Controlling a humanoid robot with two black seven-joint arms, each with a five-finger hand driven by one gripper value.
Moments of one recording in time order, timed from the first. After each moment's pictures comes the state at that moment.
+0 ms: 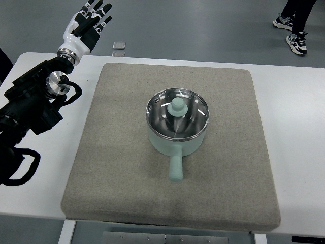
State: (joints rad) left arm -1.10 0.10 -0.55 -0.18 -0.14 -0.42 -0.34; right arm 0.04 0.00 -0.05 0.15 0.04 -0.04 0.10
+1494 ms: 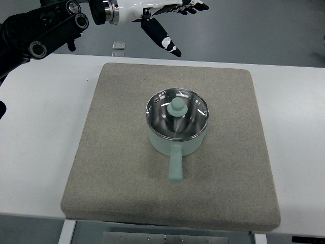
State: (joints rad) left arm -1.42 0.33 -0.32 -0.83 1.17 -0.42 -0.36; right arm 0.04 0.00 -0.05 0.15 0.04 -0.04 0.10
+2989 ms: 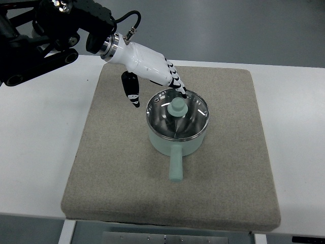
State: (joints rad) left arm -1.53 0.48 -0.05 -1.17 1.80 -0.42 -0.61; right arm 0.04 0.00 -0.05 0.15 0.04 -0.04 0.10
